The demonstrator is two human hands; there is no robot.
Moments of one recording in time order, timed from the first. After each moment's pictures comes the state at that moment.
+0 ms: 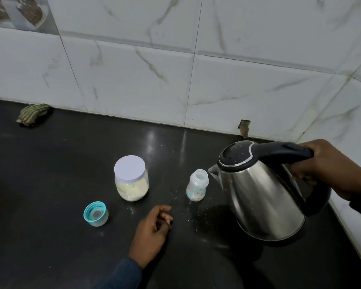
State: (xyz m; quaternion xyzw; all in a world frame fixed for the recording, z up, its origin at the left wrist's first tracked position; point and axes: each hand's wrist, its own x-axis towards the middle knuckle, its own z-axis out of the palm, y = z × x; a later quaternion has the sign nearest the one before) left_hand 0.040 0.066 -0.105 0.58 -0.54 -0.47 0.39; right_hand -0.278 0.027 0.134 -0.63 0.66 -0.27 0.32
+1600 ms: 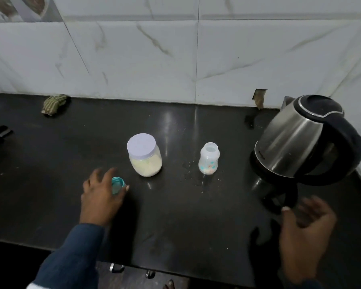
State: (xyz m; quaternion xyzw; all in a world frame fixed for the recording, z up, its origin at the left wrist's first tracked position) left_hand 0.156 0.072 -0.051 0.80 -0.56 -0.13 0.15; right_hand -0.212 0.145 -0.075 -0.31 0.68 -0.64 0.15
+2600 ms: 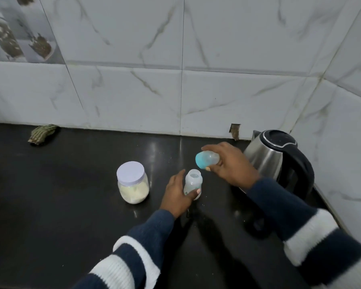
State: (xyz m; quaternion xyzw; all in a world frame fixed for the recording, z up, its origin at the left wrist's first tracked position) left_hand -0.021 0.008 -0.051 0.59 -0.65 -0.37 0.30; right_hand -0.201 -0.008 0.050 -0.79 0.55 -0.25 0.12
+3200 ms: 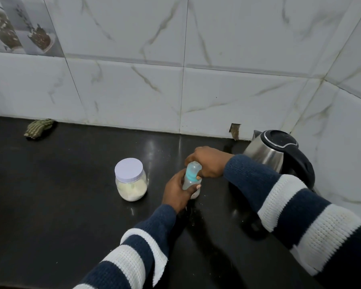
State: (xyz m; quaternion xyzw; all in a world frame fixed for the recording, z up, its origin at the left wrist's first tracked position) left_hand -0.030 -0.004 -0.065 0.54 -0.58 -0.45 0.41; right_hand -0.159 -0.050 0.056 -0.88 0.46 0.08 0.09
